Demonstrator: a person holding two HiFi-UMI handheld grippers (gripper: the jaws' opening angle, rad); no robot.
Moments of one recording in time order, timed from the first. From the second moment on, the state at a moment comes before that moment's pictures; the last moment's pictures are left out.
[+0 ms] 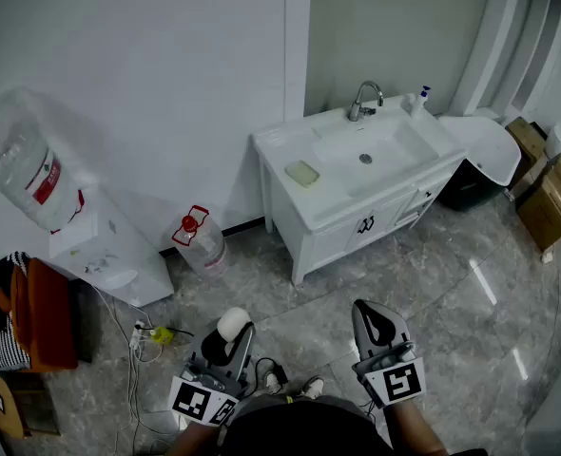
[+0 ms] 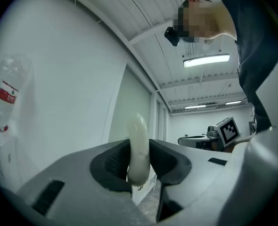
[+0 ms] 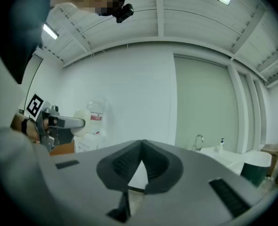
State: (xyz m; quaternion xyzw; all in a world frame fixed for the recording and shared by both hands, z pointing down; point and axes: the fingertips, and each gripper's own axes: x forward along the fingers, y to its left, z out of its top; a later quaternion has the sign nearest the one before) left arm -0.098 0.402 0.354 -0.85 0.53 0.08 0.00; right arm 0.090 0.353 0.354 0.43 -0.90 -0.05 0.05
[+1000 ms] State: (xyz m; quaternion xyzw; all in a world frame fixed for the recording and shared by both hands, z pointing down) left arm -0.129 0.361 0.381 -0.86 0.50 0.07 -0.02; right arm 0.069 0.330 0.375 0.47 -0.88 -0.01 0.03
